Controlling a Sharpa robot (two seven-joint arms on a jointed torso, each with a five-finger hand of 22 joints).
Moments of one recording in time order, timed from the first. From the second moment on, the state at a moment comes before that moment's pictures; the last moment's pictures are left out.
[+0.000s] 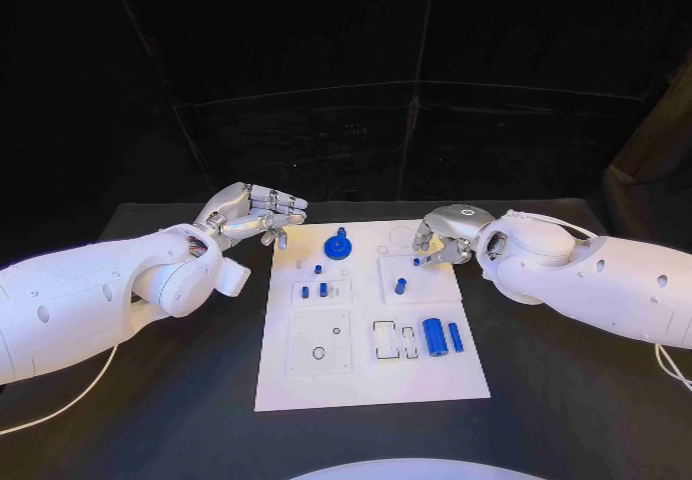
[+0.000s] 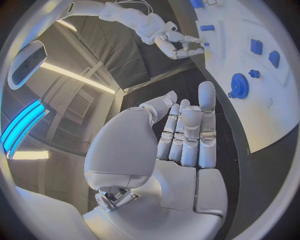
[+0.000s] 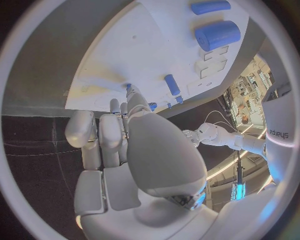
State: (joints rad) left arm 1.31 -0.82 -0.19 1.43 -0.21 -0.22 0.41; left_hand 1.31 -0.11 0.52 -0.09 0.05 1.00 0.17 0.10 0.07 1.02 0.11 0.31 0.07 1.26 0.02 1.13 0.69 0.17 1.19 0.12 0.69 0.72; right arm 1.18 -0.85 -0.03 1.45 -1.71 -0.20 -0.14; right_hand 1.62 -0.02 -0.10 0.19 0.20 1.03 0.14 0.08 0.07 1.07 0.09 0.18 0.18 1.47 0.00 1.18 1.06 0.12 1.28 0.10 1.28 1.10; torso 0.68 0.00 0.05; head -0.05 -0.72
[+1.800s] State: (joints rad) left arm 1.31 -0.85 -0.19 1.44 -0.05 -0.22 0.47; left_hand 1.32 -0.10 0.51 -0.10 0.05 1.01 0.17 0.11 0.07 1.03 0.11 0.32 0.08 1.23 0.02 1.11 0.65 0.17 1.18 0.11 0.68 0.72; right arm 1.16 -0.86 -0.03 1.50 -1.74 -0.22 -0.15; right_hand 1.54 -0.11 0.46 0.08 0.07 1.12 0.15 0.07 0.07 1.19 0.08 0.11 0.06 1.47 0.00 1.22 1.08 0.08 1.33 0.10 1.37 1.24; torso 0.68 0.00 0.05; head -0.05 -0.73
